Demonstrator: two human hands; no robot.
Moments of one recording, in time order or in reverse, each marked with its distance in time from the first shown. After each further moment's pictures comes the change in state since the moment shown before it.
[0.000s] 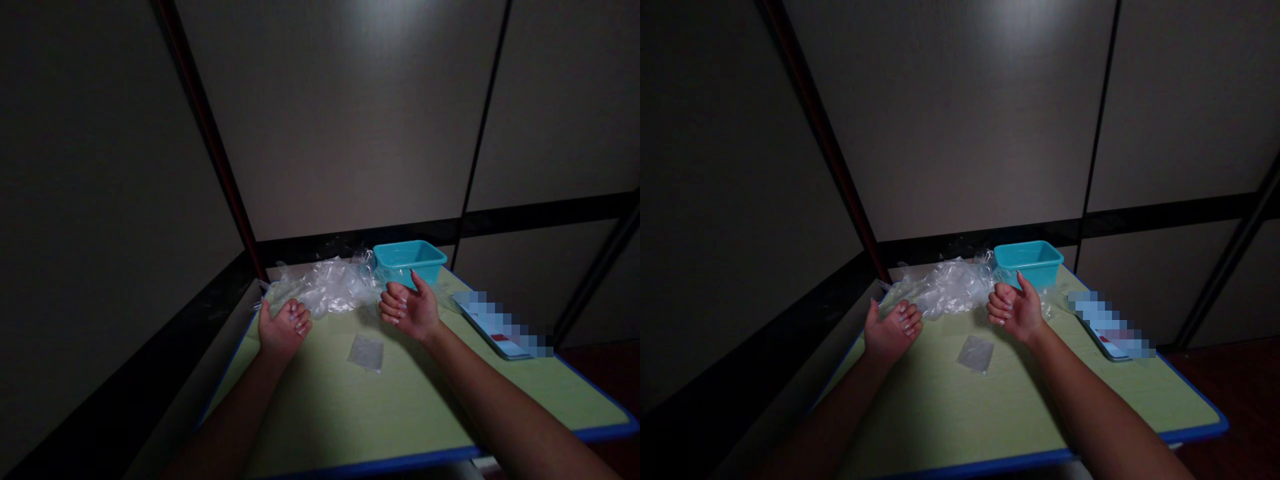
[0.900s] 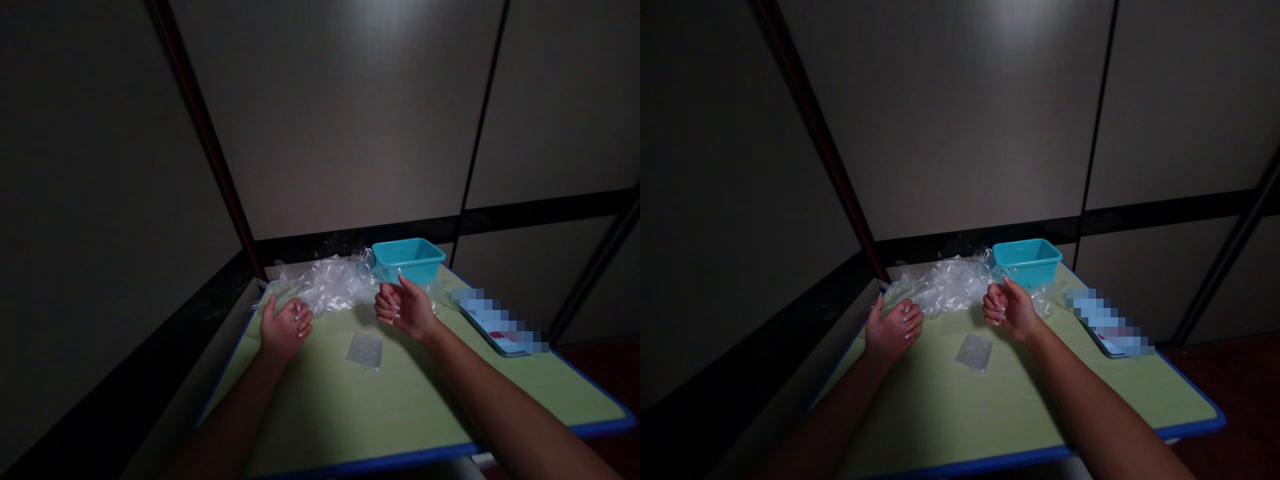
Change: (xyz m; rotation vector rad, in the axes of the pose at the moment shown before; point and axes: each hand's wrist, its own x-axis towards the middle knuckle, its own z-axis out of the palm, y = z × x) left_hand -0.001 -0.001 0.005 0.122 -0.079 -0.051; right_hand 0.002 0.005 0.003 -0.082 -0.056 0.021
